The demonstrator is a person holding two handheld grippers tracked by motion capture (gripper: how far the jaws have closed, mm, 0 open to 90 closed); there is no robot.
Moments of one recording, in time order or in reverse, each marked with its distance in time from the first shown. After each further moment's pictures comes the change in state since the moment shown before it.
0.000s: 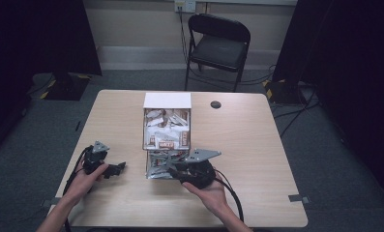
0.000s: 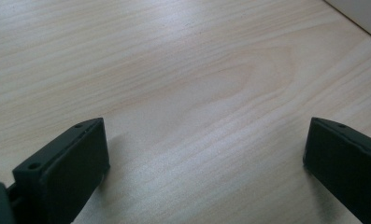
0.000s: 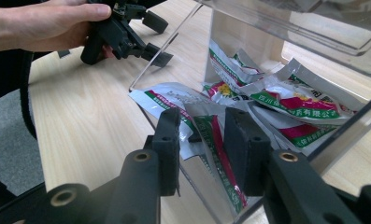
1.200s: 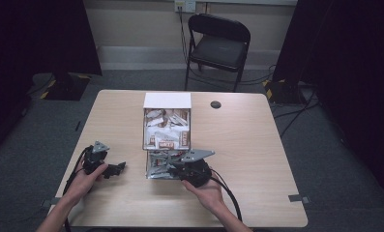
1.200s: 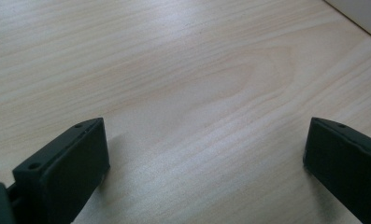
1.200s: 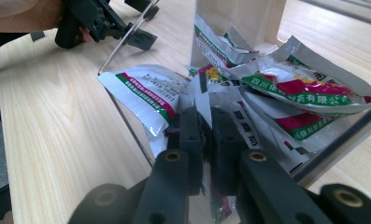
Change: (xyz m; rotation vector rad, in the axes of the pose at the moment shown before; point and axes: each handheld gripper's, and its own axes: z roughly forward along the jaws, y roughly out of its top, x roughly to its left) left arm 0.000 0.000 0.000 0.000 0.000 0.000; right arm -0.008 -0.008 0.021 0.051 -0.030 -0.007
